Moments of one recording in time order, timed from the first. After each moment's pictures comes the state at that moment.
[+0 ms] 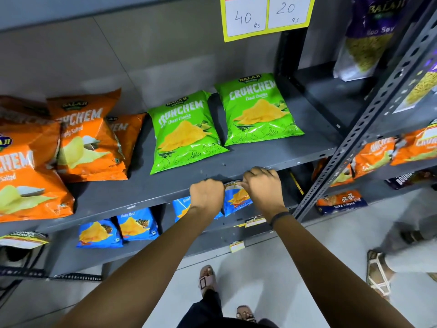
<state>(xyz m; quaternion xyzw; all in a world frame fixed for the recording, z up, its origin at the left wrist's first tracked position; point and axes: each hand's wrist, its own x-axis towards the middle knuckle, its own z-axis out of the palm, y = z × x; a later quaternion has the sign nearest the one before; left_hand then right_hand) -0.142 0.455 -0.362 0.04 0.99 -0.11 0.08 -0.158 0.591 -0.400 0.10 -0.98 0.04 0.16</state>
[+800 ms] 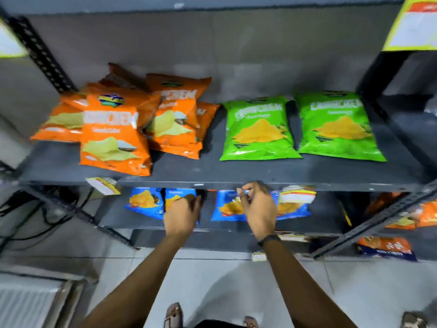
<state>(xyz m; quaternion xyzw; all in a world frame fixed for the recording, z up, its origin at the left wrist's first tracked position) -0.042 0.278 -0.390 -0.25 0.95 0.21 0.00 -0.101 0.442 -0.397 0.03 -0.92 0.40 0.06</state>
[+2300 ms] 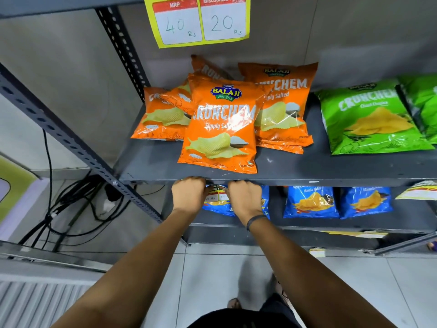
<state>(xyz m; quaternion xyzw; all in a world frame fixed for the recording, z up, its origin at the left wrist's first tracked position) -0.020 -0.007 -0.387 -0.12 0.99 0.00 -0.05 -0.052 0.126 -0.389 0.21 -0.98 0.05 -0.01</state>
